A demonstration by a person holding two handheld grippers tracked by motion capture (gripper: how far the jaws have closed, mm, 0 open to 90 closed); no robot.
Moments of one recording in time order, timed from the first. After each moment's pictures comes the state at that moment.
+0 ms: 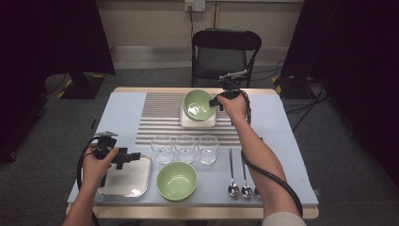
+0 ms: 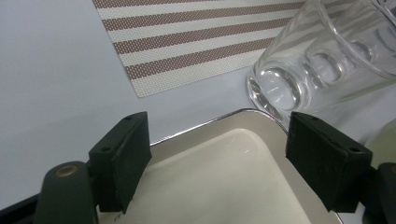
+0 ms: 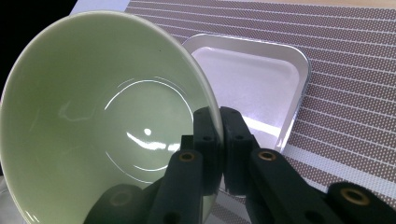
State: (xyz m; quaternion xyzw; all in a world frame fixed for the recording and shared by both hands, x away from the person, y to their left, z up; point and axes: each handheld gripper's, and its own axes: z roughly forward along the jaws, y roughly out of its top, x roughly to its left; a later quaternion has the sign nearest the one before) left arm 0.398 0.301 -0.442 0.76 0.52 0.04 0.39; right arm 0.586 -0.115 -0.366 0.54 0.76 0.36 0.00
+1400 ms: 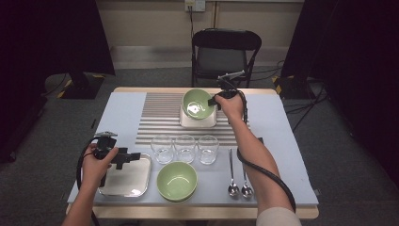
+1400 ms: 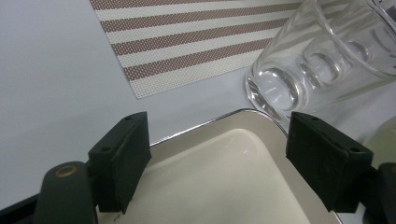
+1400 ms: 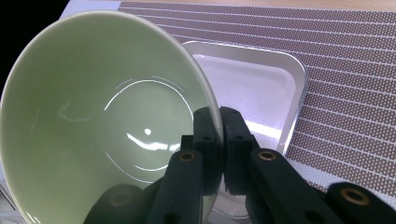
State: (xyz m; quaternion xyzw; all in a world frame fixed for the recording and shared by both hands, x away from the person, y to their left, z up) left arm 0.397 0.302 -0.442 0.76 0.51 0.04 0.40; right arm 0.598 -0.110 -0.377 0.55 0.75 0.36 0.01
